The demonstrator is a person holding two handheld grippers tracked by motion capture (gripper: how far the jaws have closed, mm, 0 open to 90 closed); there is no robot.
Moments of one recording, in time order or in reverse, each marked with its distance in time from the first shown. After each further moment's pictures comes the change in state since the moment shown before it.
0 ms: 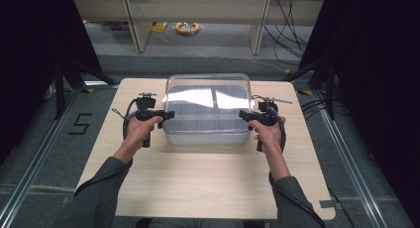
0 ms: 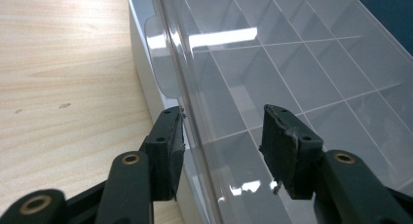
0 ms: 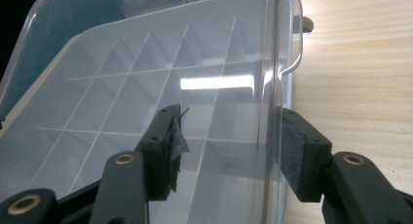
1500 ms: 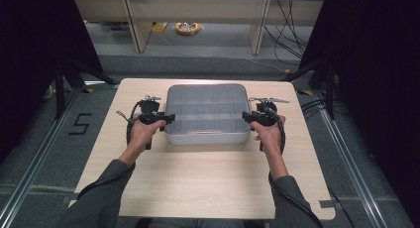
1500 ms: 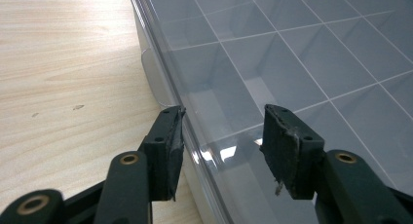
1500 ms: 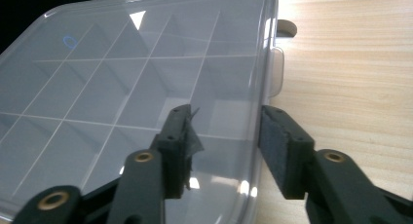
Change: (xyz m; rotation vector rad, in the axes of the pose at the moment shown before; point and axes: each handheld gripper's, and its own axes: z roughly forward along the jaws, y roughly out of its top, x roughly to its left) left arm -0.007 -0.010 0.009 -0.008 0.091 0.092; right arm -0.005 -0.001 0.005 0.012 -0.057 -0.104
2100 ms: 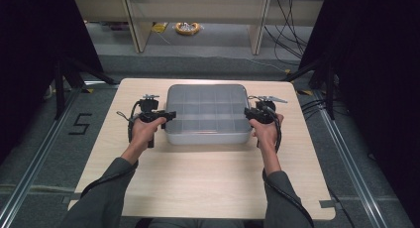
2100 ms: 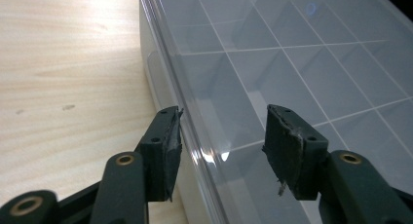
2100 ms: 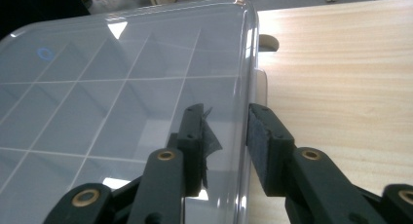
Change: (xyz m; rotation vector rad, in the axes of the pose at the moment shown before) left arm 0.004 0.004 0.008 -0.032 -0.009 -0.065; right arm -0.007 0.003 0.018 -0.068 -0.063 -0.014
